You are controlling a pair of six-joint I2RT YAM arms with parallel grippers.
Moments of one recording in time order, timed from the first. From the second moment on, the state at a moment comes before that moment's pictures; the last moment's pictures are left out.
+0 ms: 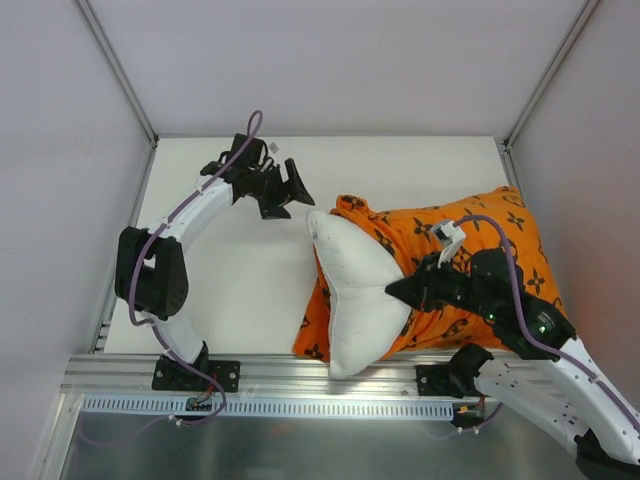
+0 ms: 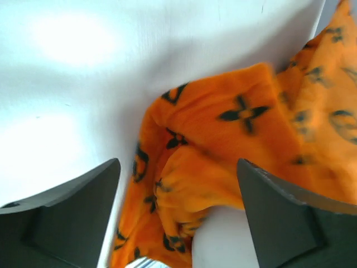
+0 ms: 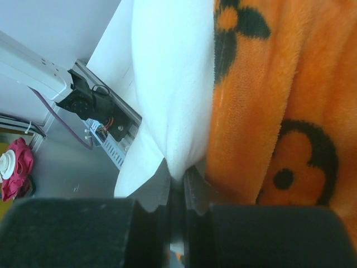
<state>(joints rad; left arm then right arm) -0.34 1.74 1.42 -0.59 0.49 -0.70 0.75 0.54 0.86 -0.70 -0.23 0.52</state>
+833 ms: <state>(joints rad) -0.51 1.06 0.95 -0.57 0.52 -0.67 0.76 1.20 1.17 -0.58 -0.10 0.62</state>
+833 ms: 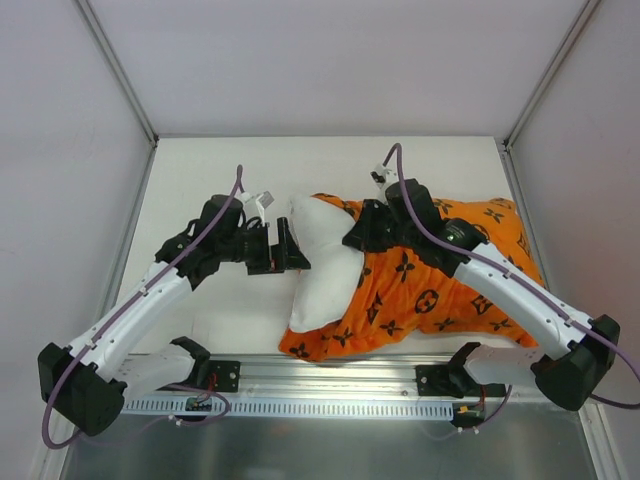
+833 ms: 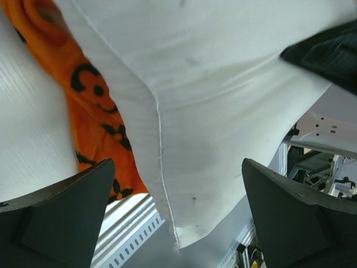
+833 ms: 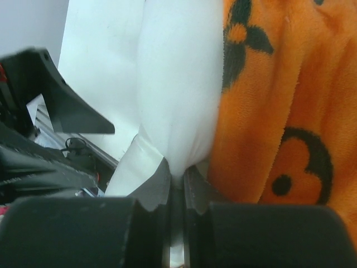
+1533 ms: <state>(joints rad) -0.63 1.17 0.80 -0.30 0.65 -0.77 0.76 1.28 1.26 -0.61 -0.10 0.63</state>
